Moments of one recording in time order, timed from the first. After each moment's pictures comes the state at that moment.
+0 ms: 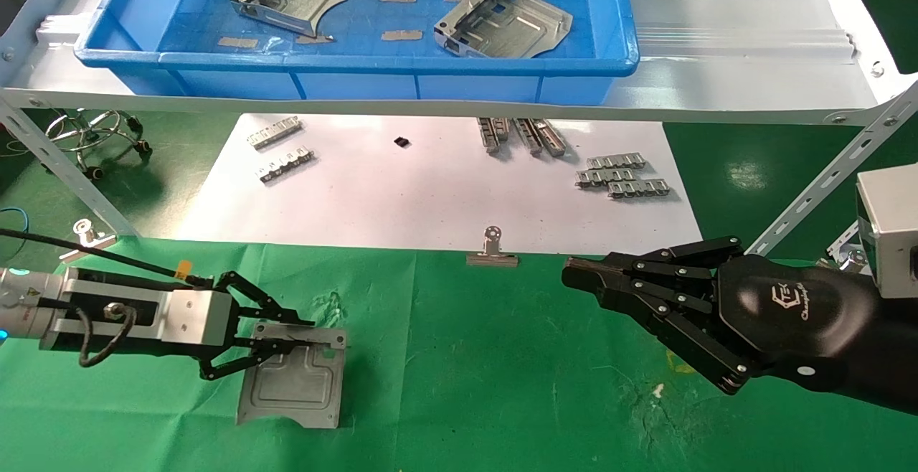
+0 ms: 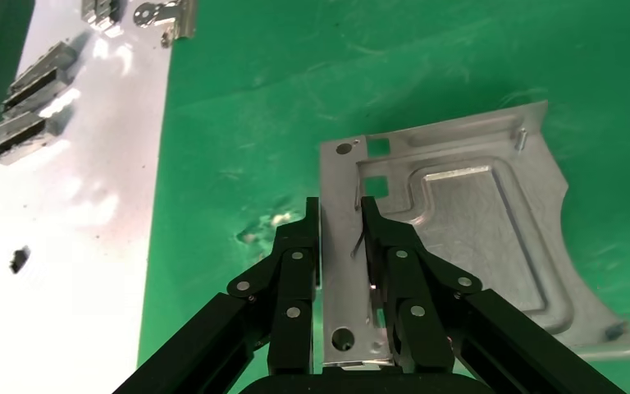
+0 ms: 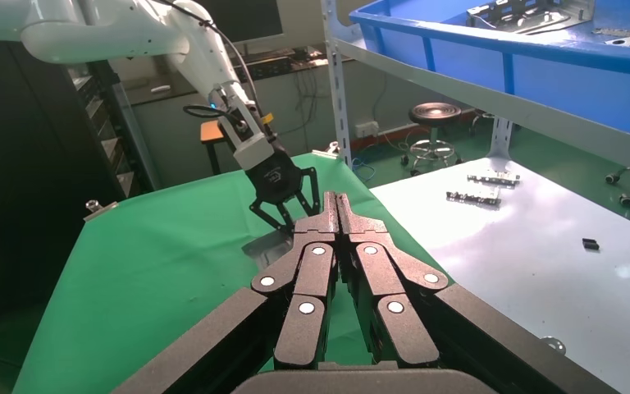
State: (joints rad) left arm -1.71 0.95 0.92 -0.16 1.21 1.55 0.85; right arm 1.04 -0.52 -0.40 1.18 -0.59 -1.36 0.10
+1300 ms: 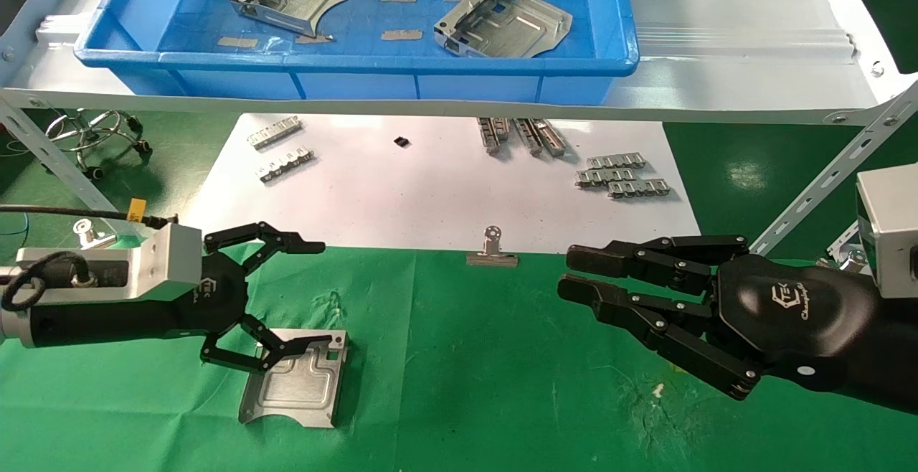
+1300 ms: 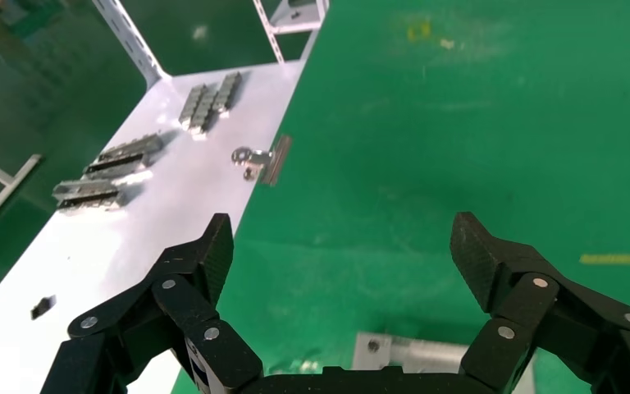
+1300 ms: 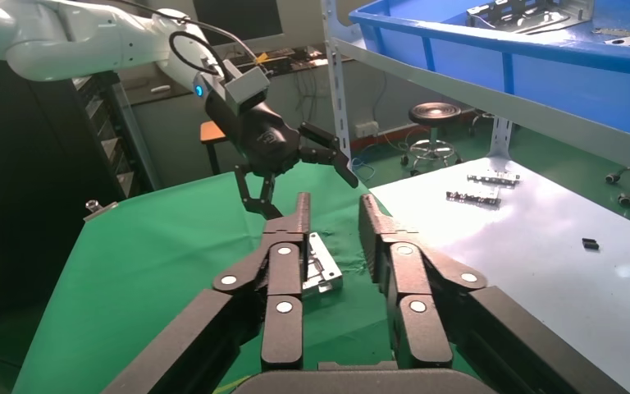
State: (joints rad) left arm -1.56 0.84 0.74 -0.42 1.00 1.58 0.51; right arm 1.04 -0.52 -0.40 1.18 -0.59 -1.36 0.10
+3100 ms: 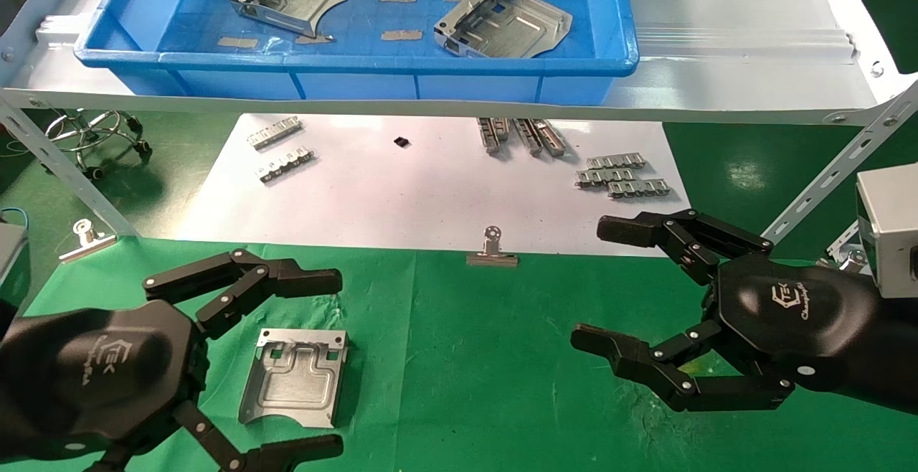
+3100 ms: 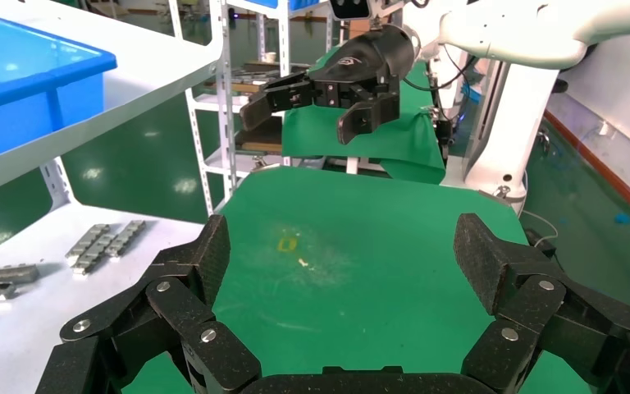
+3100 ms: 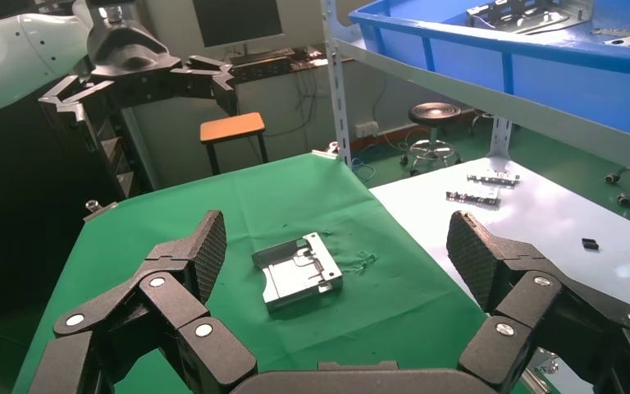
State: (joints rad) left arm -1.06 0.60 0.27 -1.31 0.72 1.49 -0.20; right arm 1.04 -0.52 -0.40 1.18 -0.59 -1.36 0.10
